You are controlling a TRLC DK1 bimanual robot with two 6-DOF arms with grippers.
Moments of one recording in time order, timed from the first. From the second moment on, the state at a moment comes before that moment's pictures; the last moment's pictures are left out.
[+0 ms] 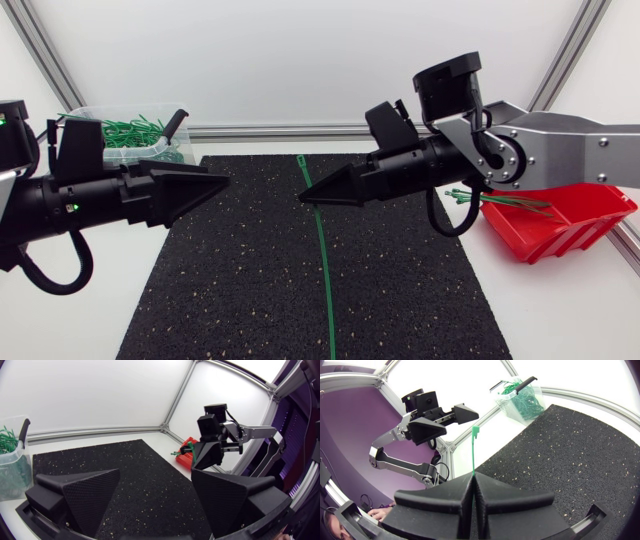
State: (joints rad) left arm -0.14 1.00 0.62 0.00 0.80 -0.13; right arm 0.47 1.53 0.97 -0.10 -1.02 0.14
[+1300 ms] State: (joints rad) left arm -0.44 1.27 0.78 0.22 1.03 -0.39; right arm 0.52 1.37 0.81 0.16 -1.04 0.35
